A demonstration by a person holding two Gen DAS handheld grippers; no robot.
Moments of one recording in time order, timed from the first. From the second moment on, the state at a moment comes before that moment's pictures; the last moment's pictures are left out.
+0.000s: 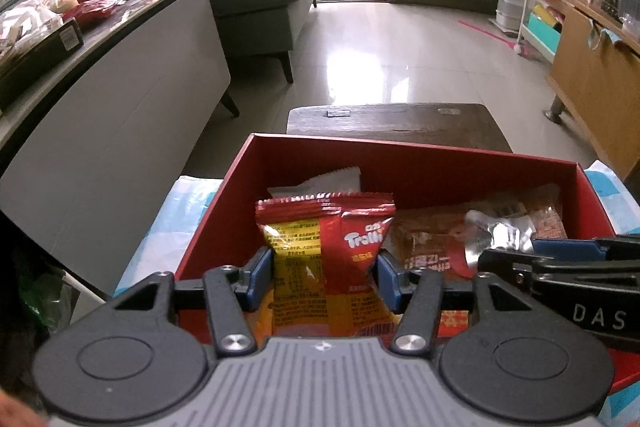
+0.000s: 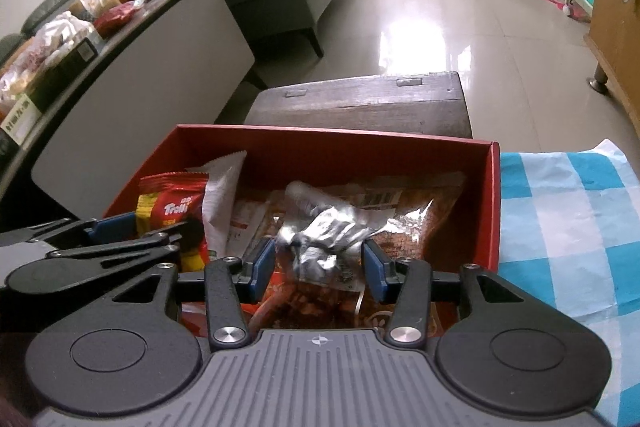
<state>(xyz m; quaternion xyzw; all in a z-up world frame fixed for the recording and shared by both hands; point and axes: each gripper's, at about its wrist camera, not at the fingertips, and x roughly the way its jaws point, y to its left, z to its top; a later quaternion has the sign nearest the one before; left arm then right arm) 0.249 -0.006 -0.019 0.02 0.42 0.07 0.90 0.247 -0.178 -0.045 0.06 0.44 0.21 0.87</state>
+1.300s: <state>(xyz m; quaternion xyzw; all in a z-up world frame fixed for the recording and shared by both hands) 0.178 0.018 0.038 -0.02 0.38 0.06 0.92 0.184 -0.160 0.018 -0.01 0.39 0.18 0.90</state>
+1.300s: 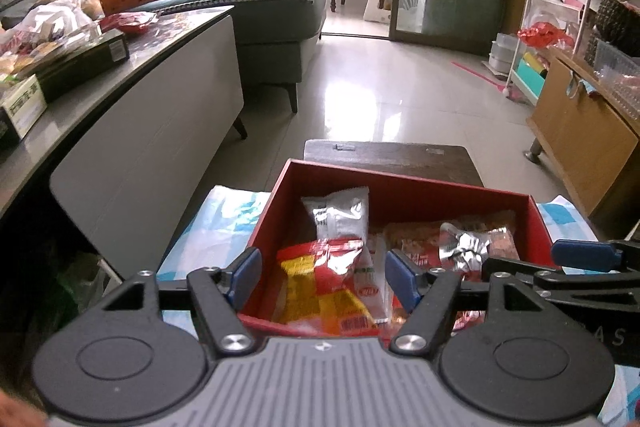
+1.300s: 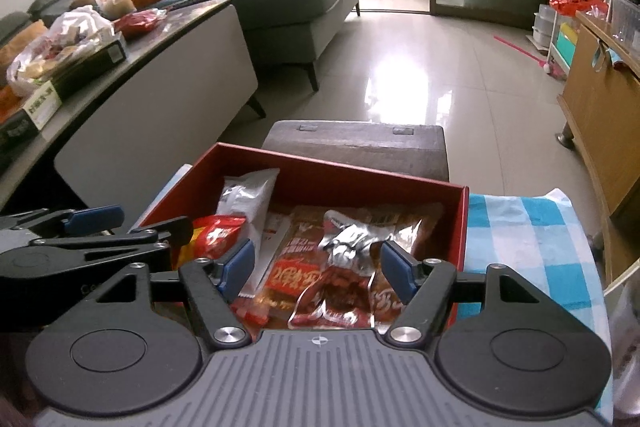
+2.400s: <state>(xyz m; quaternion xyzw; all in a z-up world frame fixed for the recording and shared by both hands) 0.071 0.033 0.026 -0.02 0.41 0.07 0.91 0.085 -0.149 0.005 -0.01 0.43 0.20 0.88</state>
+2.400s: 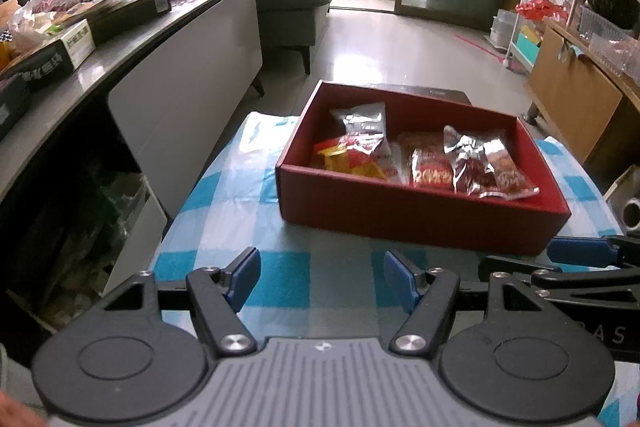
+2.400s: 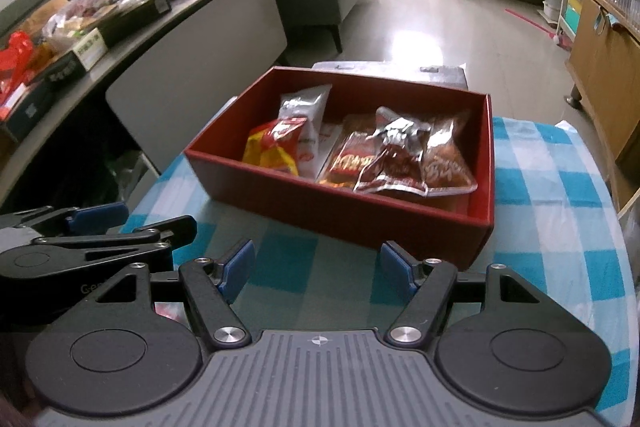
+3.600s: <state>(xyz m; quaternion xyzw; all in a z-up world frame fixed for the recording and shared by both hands) 0.022 0.050 -0.044 -0.02 0.53 0.08 0.85 0.031 -0.122 -0.065 -0.05 0.53 0.22 0.82</state>
